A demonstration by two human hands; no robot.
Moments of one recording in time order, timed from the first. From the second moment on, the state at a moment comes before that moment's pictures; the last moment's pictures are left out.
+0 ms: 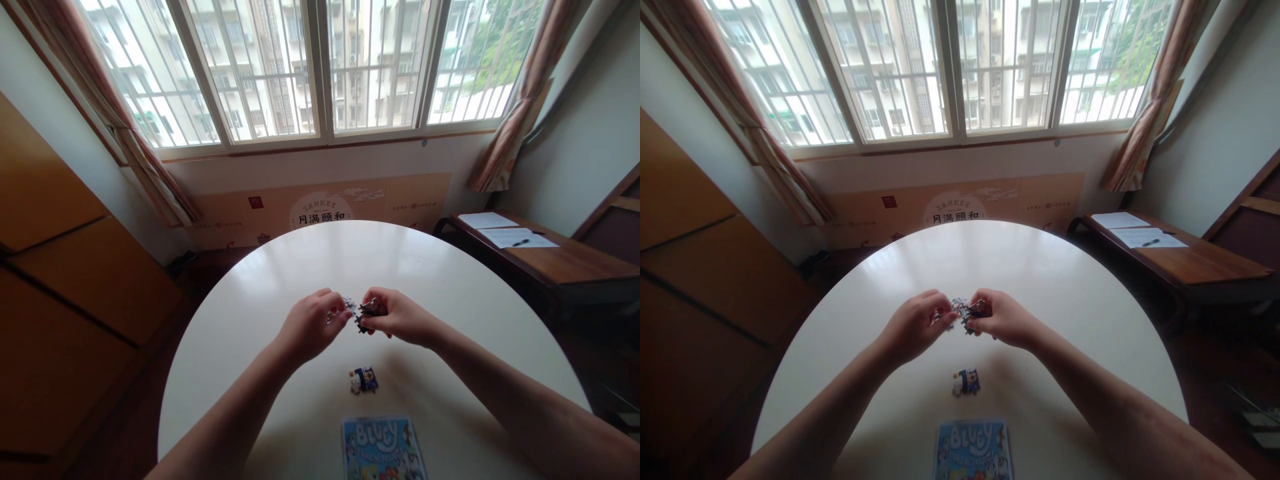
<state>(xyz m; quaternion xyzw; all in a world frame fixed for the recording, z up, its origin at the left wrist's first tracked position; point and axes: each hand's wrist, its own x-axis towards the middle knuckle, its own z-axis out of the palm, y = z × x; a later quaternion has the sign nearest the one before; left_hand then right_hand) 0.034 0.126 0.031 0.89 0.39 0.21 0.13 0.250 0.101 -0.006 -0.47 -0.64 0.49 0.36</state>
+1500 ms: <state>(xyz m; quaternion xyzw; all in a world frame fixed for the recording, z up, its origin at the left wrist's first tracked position) 0.037 0.128 0.020 0.88 0.35 0.23 0.21 0.240 0.100 -0.008 -0.44 -0.50 0.61 0.43</state>
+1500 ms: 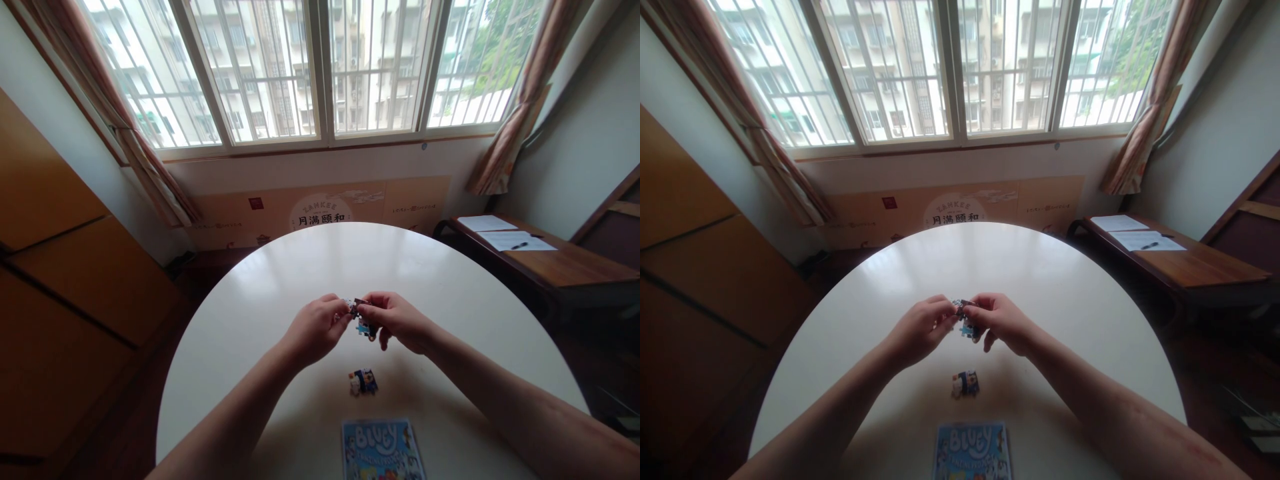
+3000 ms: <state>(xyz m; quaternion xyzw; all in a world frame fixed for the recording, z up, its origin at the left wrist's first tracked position) 0.013 0.171 0.011 0.79 0.56 0.18 0.19 0.246 0.100 0.003 -0.42 -0.56 0.50 0.51</state>
